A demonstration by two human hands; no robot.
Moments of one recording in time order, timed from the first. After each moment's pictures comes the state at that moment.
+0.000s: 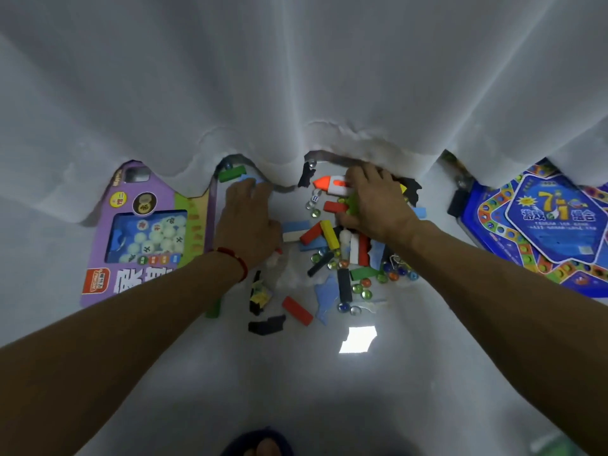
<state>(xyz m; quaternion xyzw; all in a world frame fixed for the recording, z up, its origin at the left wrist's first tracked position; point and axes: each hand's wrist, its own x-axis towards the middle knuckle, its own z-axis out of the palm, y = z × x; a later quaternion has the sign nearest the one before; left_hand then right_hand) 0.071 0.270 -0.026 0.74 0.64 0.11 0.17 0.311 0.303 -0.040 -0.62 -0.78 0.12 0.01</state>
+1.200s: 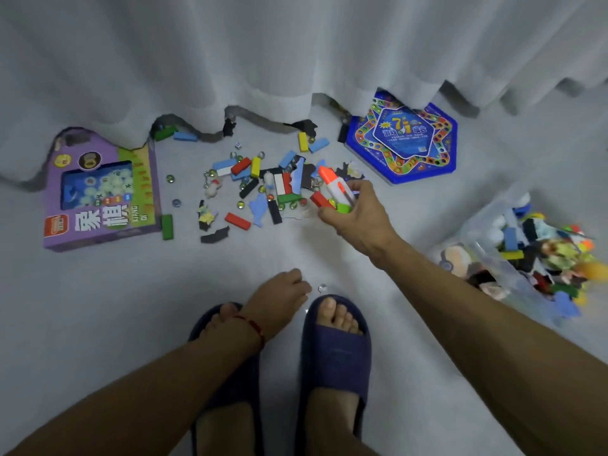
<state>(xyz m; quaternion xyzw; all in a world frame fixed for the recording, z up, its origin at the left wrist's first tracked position) 0.148 0.000 -0.058 0.89 0.34 0.08 0.31 0.346 0.041 0.066 -0.76 -0.41 0.41 0.30</state>
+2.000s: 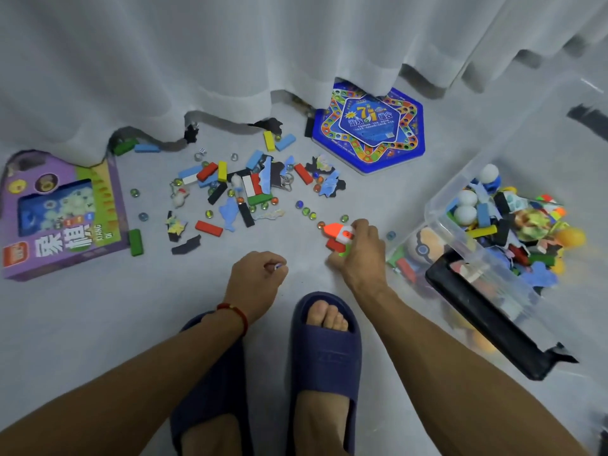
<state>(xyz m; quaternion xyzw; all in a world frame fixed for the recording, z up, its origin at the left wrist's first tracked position) 0.174 0.013 -0.006 0.69 0.57 0.14 0.42 0.377 -0.026 -0.029 -0.87 -0.40 0.22 0.16</state>
